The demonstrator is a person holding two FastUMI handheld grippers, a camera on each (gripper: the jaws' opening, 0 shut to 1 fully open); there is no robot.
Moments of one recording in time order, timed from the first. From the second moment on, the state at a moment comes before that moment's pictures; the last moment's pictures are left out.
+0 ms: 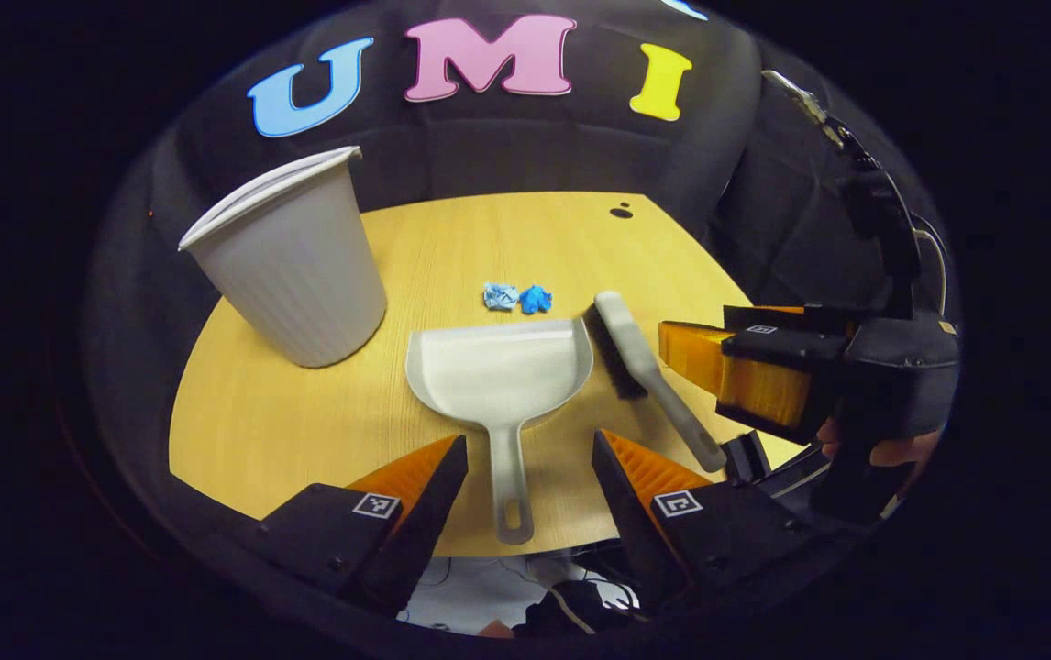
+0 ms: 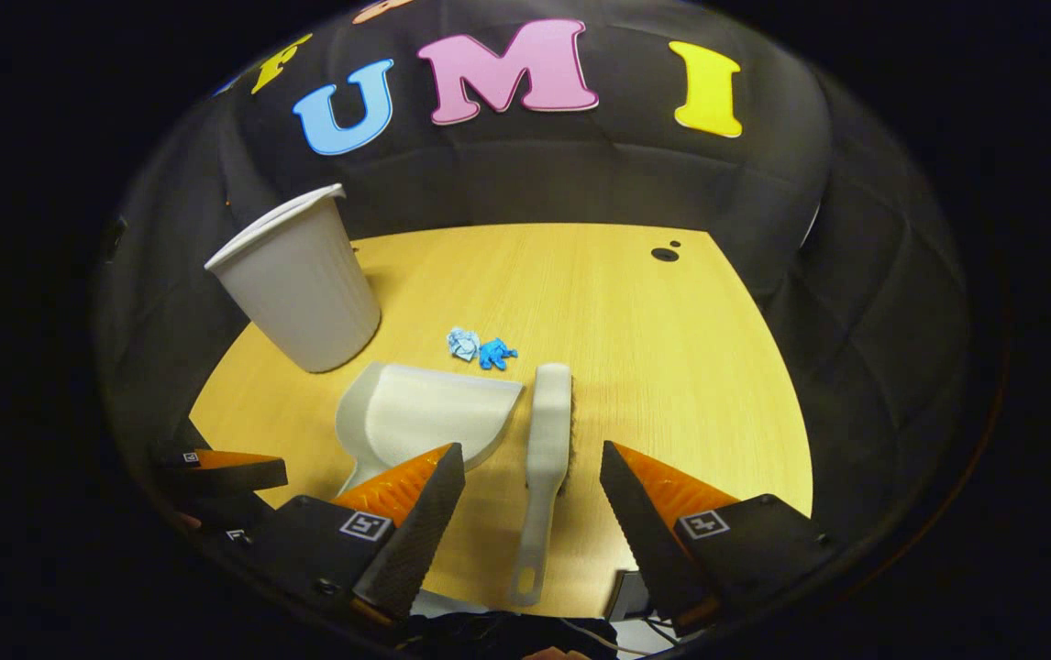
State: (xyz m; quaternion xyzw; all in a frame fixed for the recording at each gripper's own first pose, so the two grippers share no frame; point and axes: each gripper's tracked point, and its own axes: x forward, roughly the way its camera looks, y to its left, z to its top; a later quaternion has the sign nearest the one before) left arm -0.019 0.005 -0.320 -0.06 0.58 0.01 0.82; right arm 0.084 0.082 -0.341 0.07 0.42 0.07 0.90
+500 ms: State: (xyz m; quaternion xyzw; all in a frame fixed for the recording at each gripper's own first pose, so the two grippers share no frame) left arm -0.002 0.014 -0.341 -0.08 0.70 0.05 0.71; right arm 0.100 0.081 -0.435 0.10 0.54 0.09 0.83
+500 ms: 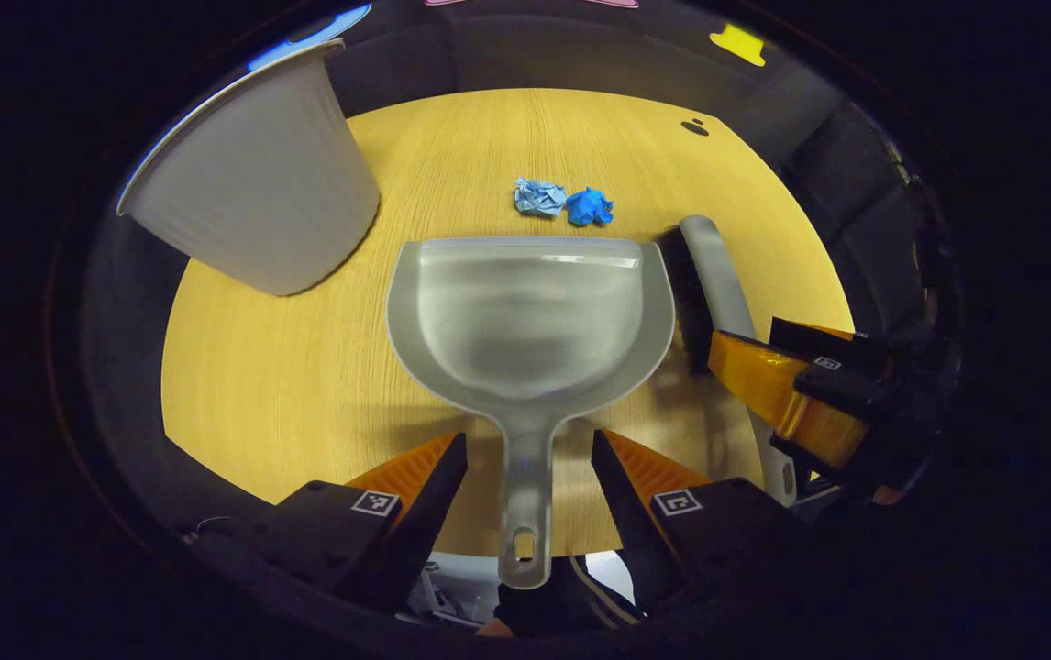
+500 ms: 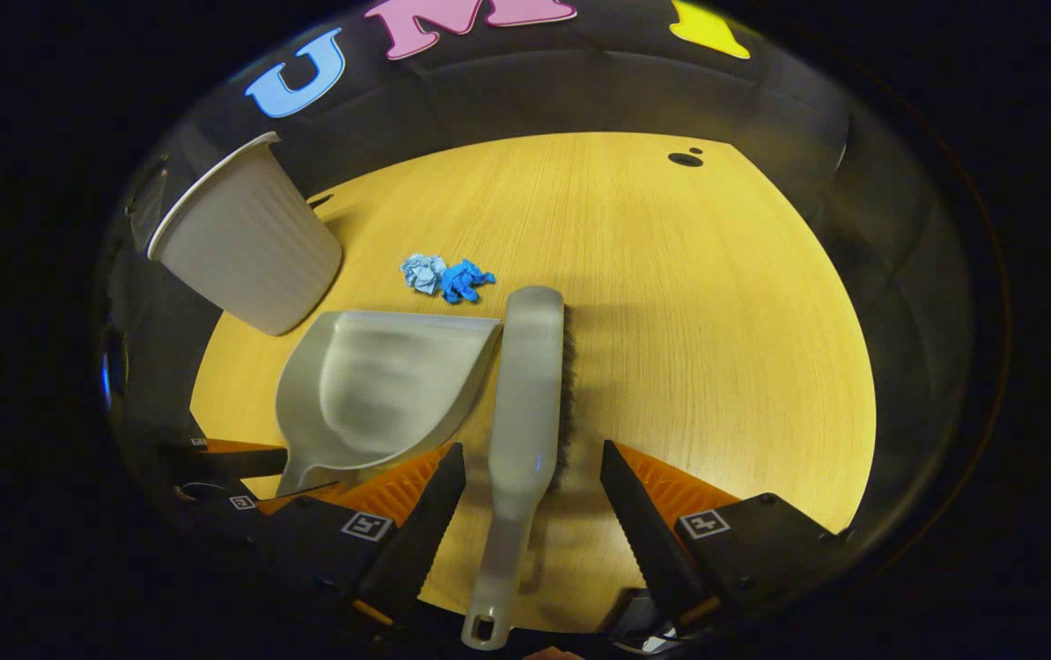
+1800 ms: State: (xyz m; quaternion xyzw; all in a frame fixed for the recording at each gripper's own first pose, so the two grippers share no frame) left arm 0.035 0.024 -0.362 -0.06 0.71 0.00 0.70; right arm 0.076 0.086 -0.464 0.04 0.62 0.02 0.78
